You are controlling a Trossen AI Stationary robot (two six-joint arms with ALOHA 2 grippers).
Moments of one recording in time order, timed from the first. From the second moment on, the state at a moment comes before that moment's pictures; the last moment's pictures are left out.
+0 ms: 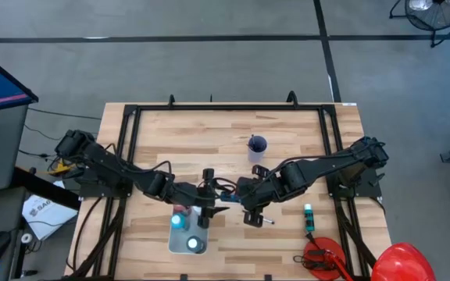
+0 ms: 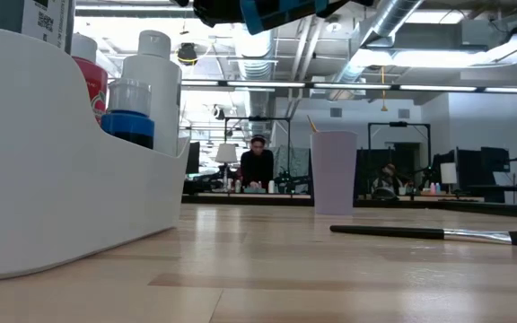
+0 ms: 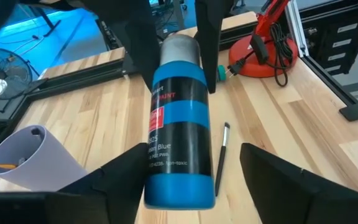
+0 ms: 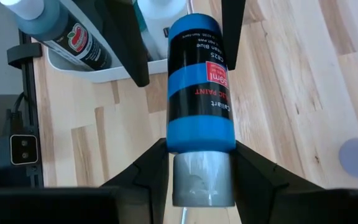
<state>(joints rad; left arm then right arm) -0.39 1.53 0.99 0.10 -0.39 0.10 0.36 1.76 1.71 -1.04 0.21 0.52</state>
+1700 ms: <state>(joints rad) -0.40 1.51 0.99 0.11 -0.36 0.04 0.58 1.55 1.66 -0.74 0.81 0.37</state>
